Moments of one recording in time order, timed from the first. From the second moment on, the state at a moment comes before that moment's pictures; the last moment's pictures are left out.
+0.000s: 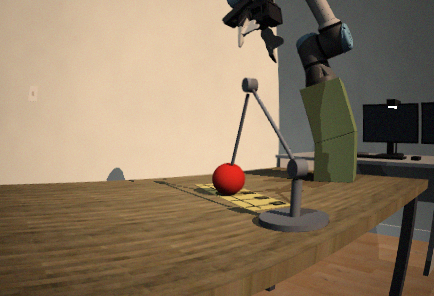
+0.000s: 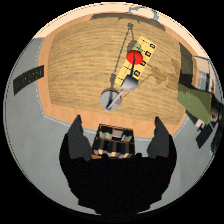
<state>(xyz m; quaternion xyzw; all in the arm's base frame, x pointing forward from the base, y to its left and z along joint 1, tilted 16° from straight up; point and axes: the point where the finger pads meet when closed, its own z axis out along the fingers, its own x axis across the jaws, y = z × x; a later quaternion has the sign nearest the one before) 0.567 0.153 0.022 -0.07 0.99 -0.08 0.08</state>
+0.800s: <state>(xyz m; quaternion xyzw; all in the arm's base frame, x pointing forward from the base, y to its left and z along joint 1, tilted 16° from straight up) 0.570 0.143 -0.011 -0.06 0.99 -0.09 0.07</state>
